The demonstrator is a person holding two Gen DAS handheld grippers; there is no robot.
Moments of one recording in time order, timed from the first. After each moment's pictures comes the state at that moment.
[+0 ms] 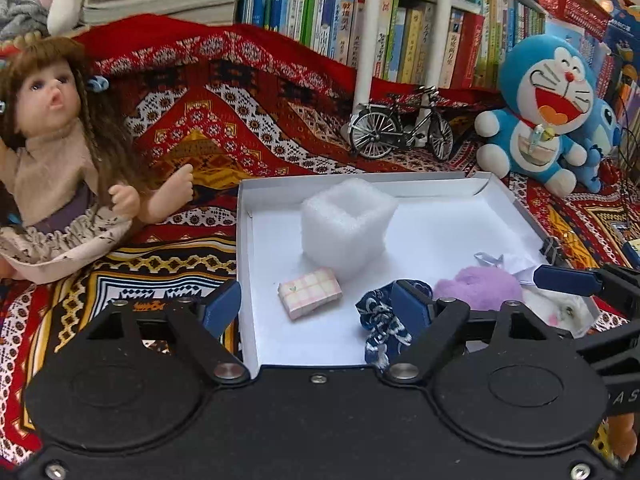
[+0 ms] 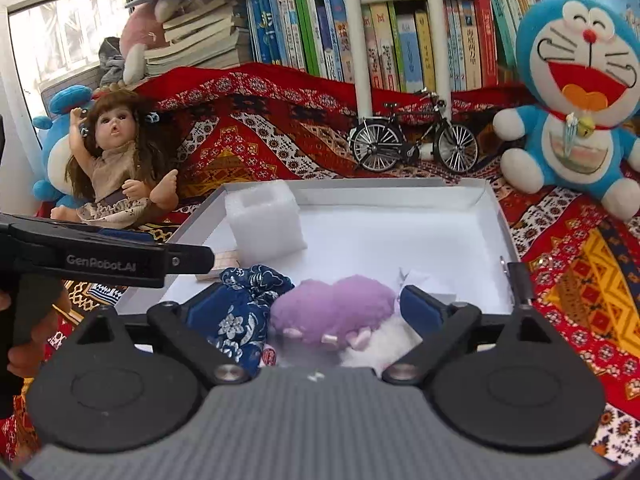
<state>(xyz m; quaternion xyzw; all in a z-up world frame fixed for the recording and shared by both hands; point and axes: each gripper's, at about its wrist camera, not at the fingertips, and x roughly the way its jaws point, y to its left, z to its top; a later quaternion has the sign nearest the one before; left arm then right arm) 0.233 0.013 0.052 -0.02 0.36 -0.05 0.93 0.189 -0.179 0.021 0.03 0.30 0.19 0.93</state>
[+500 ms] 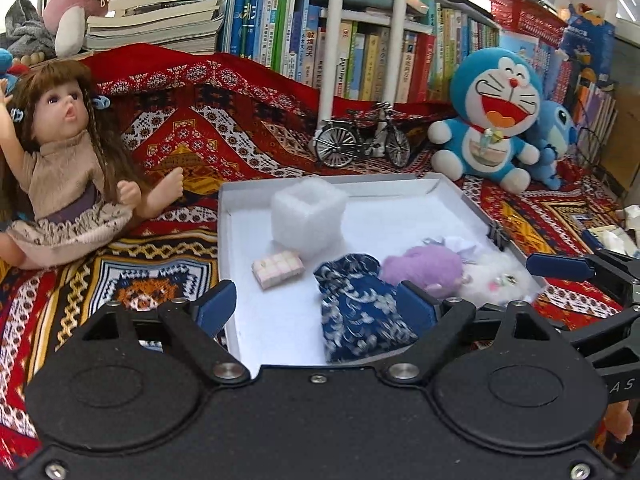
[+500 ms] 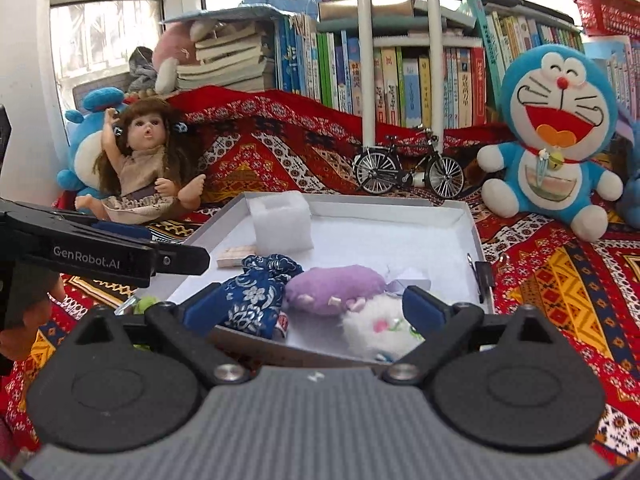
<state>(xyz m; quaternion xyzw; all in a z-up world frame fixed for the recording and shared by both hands) 0.168 0.004 0.065 -0.02 0.33 -0.08 0.94 0.125 -0.189 0.033 0.00 0.24 0.19 0.95</state>
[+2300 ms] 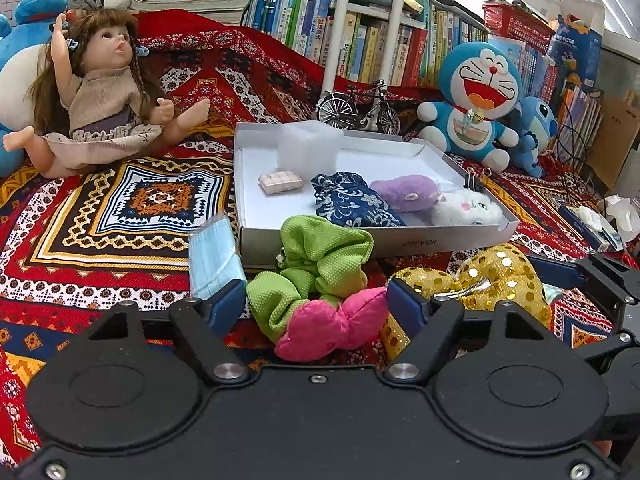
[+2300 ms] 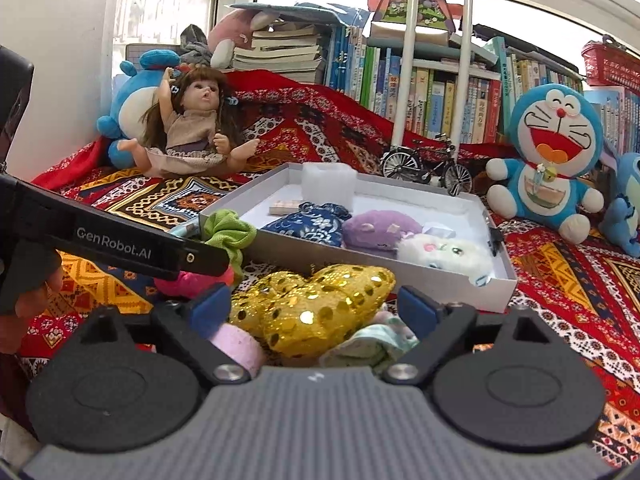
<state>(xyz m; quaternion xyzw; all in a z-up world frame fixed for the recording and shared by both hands) 0.071 0.016 0.022 -0.06 0.32 -0.08 0.94 0.033 -0.153 -0.005 -0.08 0.20 0.19 0.96</state>
